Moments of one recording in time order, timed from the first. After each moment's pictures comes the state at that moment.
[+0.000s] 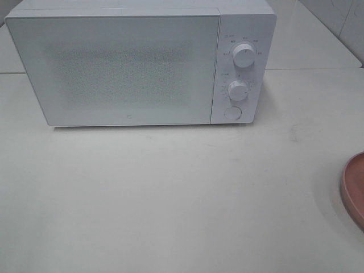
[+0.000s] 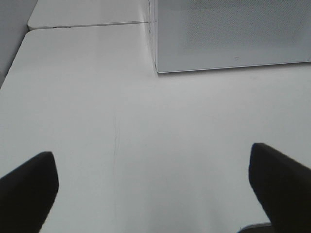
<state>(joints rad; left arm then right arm) -0.07 0.00 -0.52 -0.04 1.07 0.01 0.15 0.05 -0.53 -0.08 0.98 0.13</state>
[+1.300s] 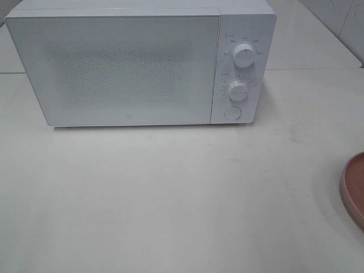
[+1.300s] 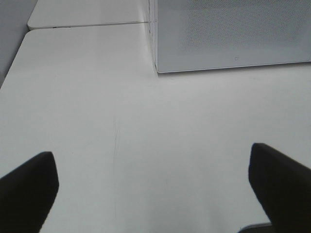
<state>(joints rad) -0.07 0.00 -0.52 -0.04 1.07 0.01 0.15 0.61 -0.53 -0.06 0.43 0.13</state>
